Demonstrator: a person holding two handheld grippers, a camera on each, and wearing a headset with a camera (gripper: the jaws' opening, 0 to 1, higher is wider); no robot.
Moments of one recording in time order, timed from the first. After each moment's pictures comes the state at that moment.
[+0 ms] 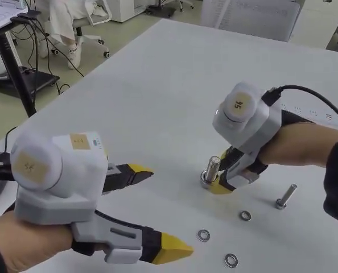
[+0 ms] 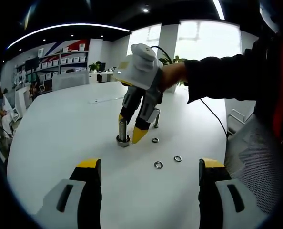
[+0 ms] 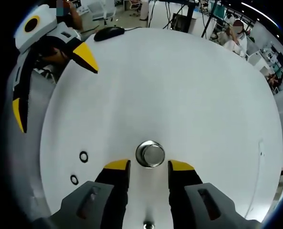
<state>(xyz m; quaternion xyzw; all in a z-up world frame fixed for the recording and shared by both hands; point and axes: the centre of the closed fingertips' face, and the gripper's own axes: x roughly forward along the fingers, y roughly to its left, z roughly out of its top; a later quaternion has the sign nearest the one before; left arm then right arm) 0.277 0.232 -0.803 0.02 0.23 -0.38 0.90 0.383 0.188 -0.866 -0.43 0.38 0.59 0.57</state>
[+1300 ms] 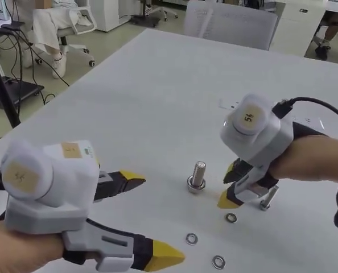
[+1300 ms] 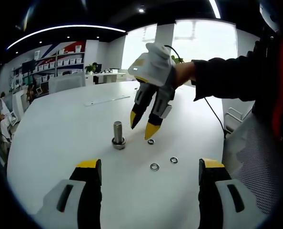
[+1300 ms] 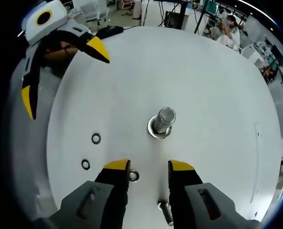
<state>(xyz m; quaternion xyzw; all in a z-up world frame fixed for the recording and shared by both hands) 0.274 0.222 -0.799 0.02 0.23 -0.40 0.89 0.369 0.148 -0.855 -0.42 0.40 0.56 0.59</state>
